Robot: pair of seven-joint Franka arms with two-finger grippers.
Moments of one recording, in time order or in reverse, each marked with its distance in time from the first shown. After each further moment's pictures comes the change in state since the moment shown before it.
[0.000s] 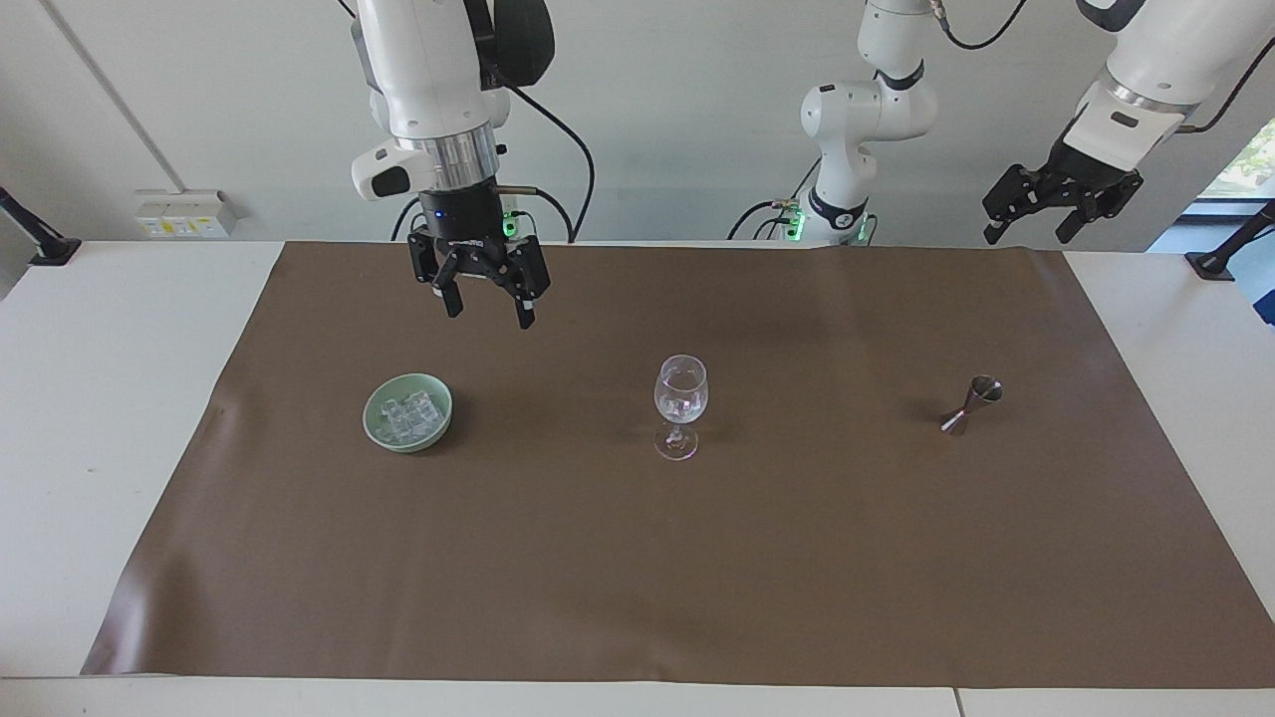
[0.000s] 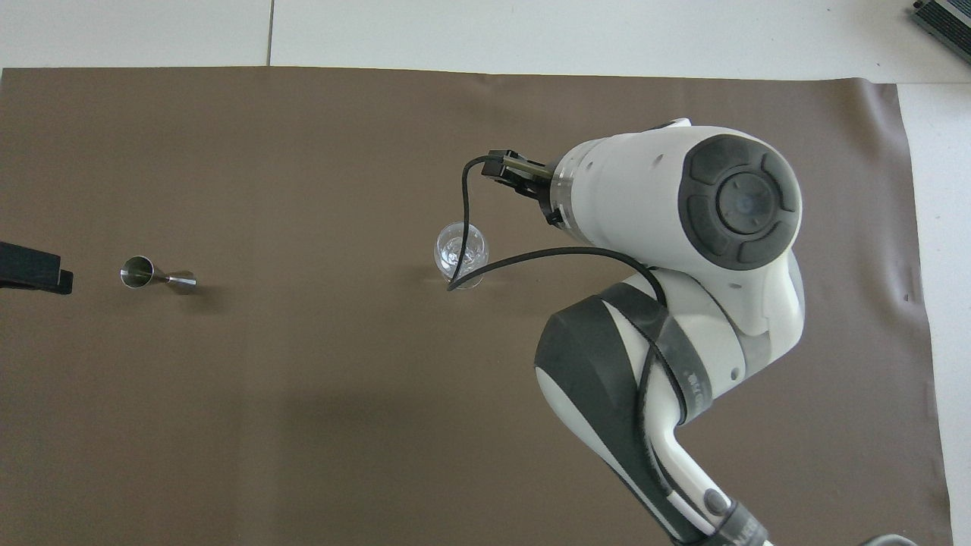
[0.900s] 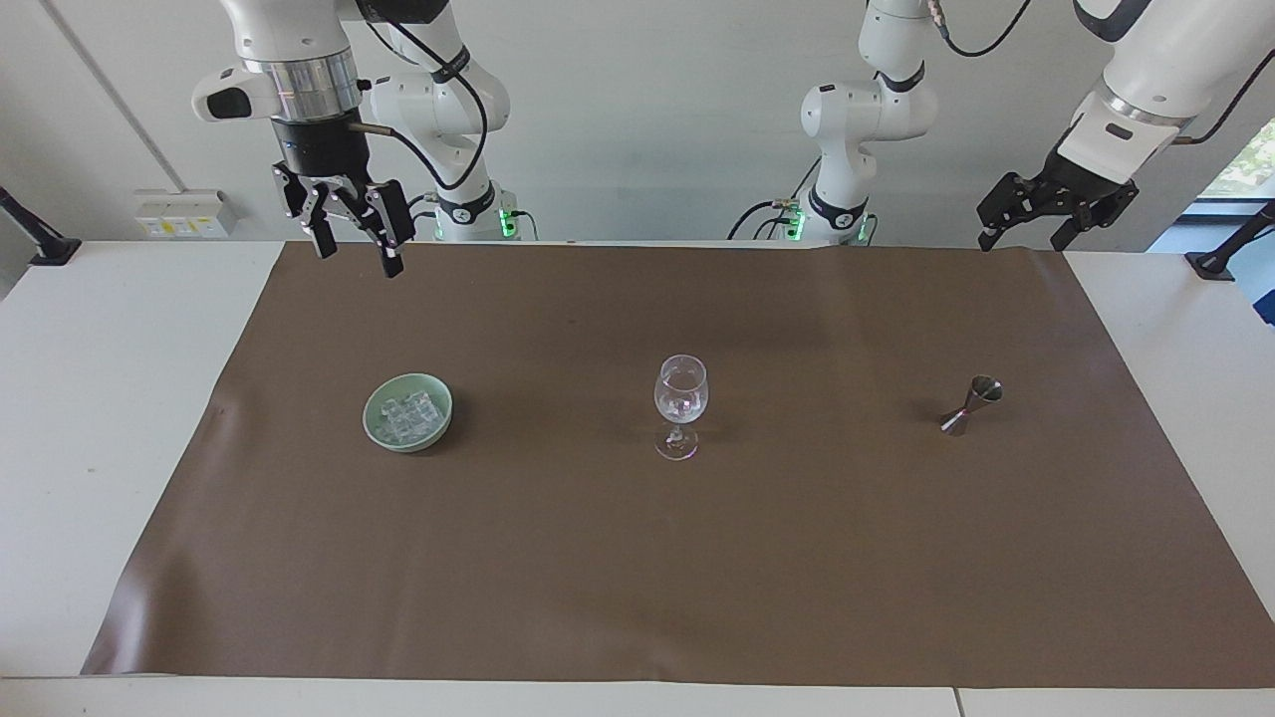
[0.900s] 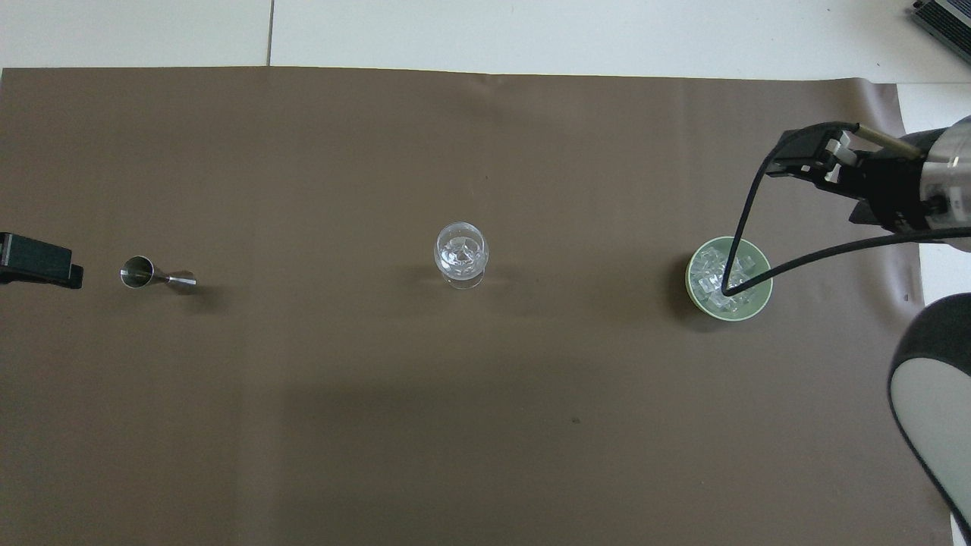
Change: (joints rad) left arm 0.000 0.046 -0.014 0.046 -0.008 -0.019 0.000; right arm -0.069 -0.112 -0.147 0.000 0.000 -0.180 -0.207
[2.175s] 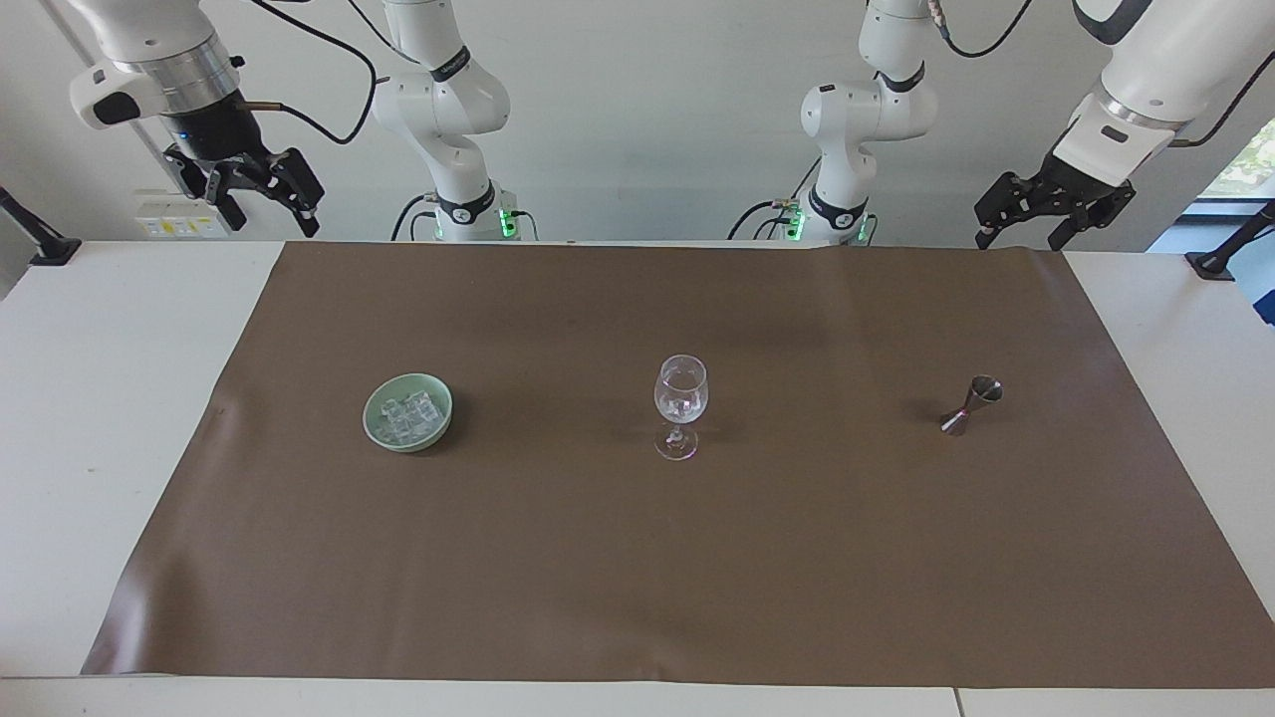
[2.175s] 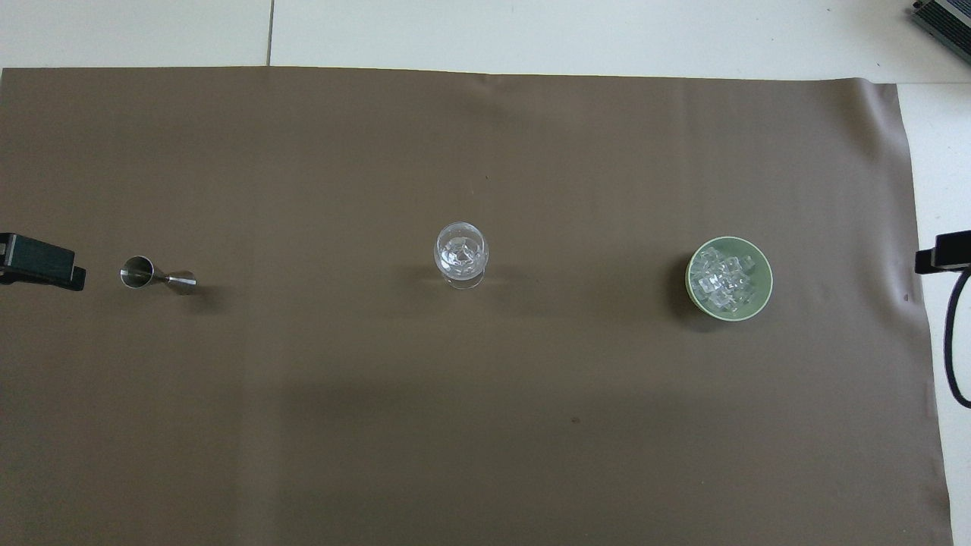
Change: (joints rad) left arm 0.000 0.000 -0.001 -0.001 -0.001 -0.017 0.019; right arm -0.007 -0.030 -0.193 -0.004 0.051 -0.200 -0.412
